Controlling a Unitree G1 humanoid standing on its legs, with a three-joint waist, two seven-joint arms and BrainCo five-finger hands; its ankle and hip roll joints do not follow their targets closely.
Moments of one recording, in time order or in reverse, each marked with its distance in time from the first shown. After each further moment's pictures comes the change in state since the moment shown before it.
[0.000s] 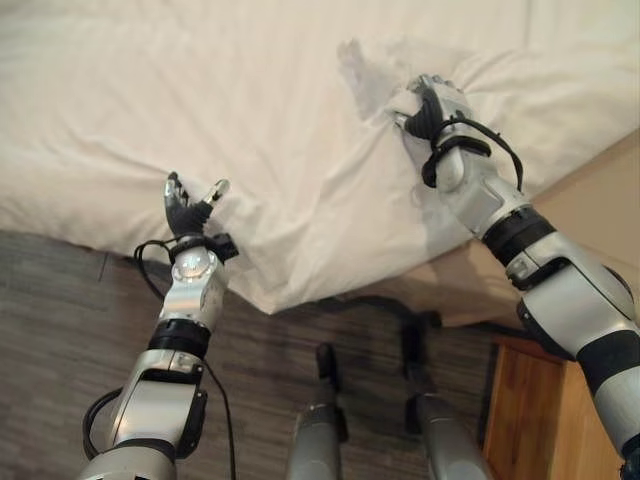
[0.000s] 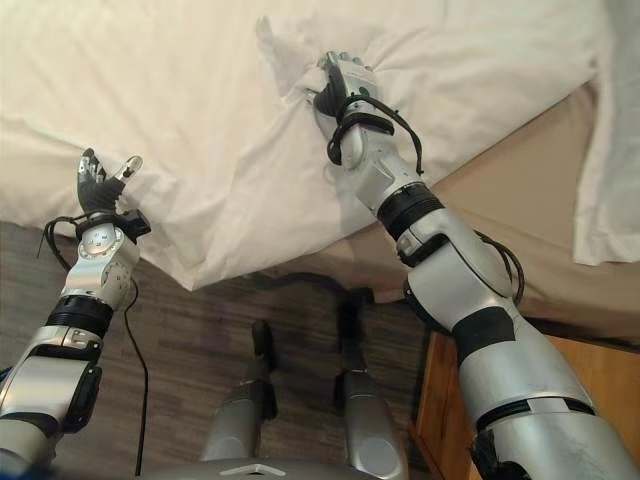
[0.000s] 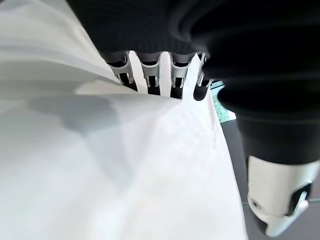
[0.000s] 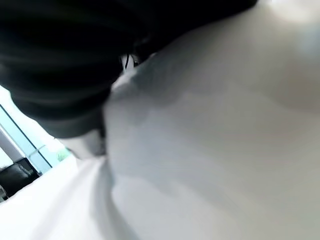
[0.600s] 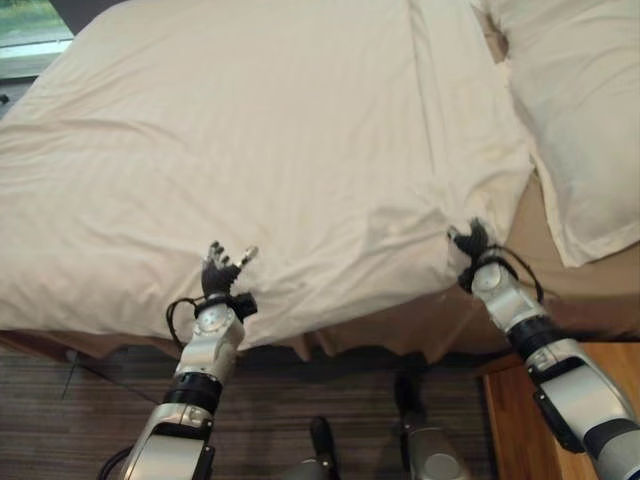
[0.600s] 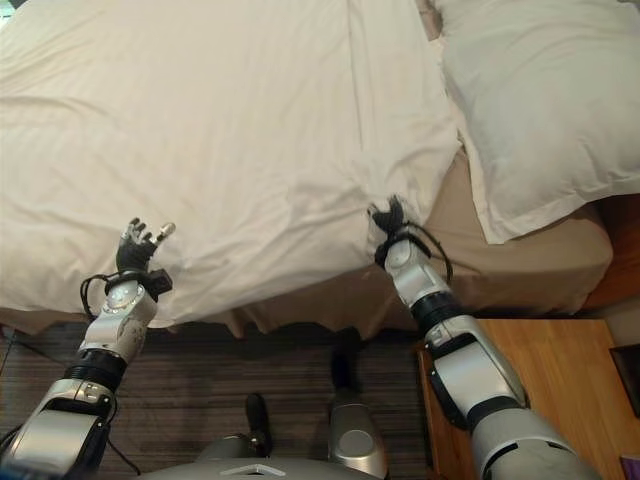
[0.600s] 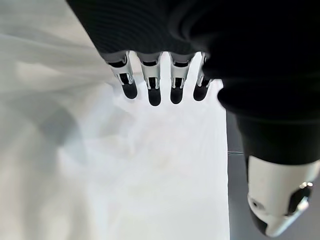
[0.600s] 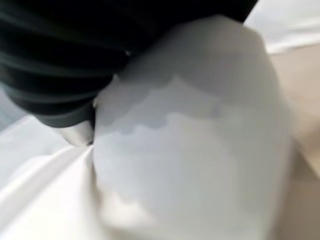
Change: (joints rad) left arm 0.238 -0.112 -0.026 -0.072 0.024 0.076 -0.077; right arm 0.614 -0.021 -0.368 0.035 0.066 0.000 -0.013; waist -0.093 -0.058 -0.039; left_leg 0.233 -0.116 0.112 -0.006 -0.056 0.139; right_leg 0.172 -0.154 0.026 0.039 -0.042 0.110
